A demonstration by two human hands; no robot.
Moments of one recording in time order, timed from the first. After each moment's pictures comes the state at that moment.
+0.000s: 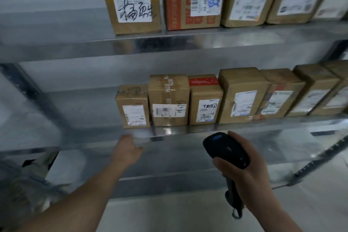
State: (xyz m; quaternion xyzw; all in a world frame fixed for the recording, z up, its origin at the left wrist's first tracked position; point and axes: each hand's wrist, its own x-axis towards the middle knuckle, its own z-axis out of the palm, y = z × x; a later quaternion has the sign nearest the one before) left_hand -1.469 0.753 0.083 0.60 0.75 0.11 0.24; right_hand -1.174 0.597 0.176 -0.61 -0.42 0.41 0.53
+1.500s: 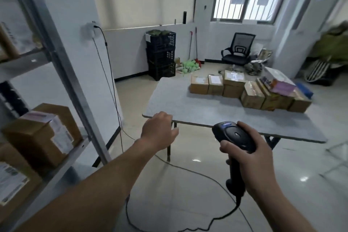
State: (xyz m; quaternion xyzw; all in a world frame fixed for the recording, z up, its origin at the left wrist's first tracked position) left_hand -0.500 0.520 0.198 0.99 -0.02 0.08 0.11; right_hand -0.590 0.277 0.222 -0.72 0.03 -0.12 0.68
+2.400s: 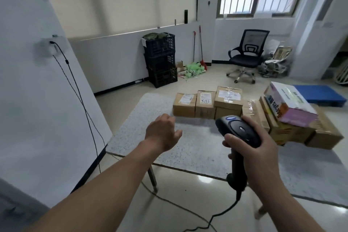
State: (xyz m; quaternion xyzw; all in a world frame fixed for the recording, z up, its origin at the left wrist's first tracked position) left_hand -0.161 0.347 0.192 0.99 0.00 0.08 0.08; right_hand -0.229 0.101 0.222 -0.69 -0.02 -0.10 0.72
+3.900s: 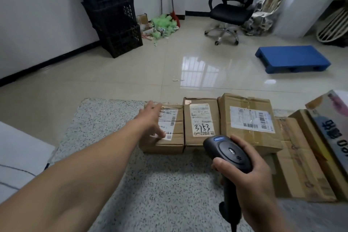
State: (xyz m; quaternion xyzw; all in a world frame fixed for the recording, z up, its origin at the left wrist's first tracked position) left_hand 0.384 0.422 -0.015 0.96 0.01 -0.25 0.16; right_hand 0.189 0.178 0.087 -0.71 0.16 0.00 0.69
